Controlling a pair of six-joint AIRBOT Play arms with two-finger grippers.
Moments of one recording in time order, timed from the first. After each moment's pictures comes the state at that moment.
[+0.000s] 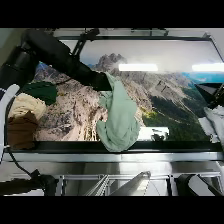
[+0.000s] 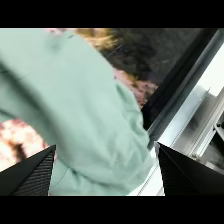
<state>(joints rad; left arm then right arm) -0.31 -1.50 1.65 -2.23 1.45 1.92 -0.68 -1.04 0.75 -0.10 1.43 1.05</state>
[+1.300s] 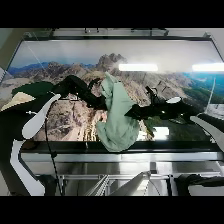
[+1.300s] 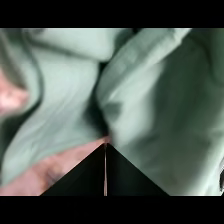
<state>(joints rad) -0.27 -1.99 1.52 -2.39 1.28 1.94 0.20 -1.59 0.85 -0.29 0.92 0.92</state>
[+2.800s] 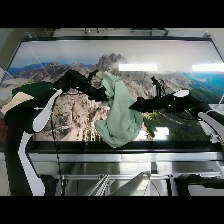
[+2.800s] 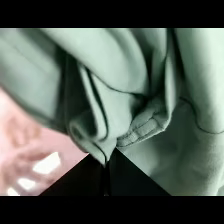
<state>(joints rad) -0.24 -2.14 1.75 -2.41 1.28 1.94 0.14 -1.52 0.91 -0.36 0.96 0.95</state>
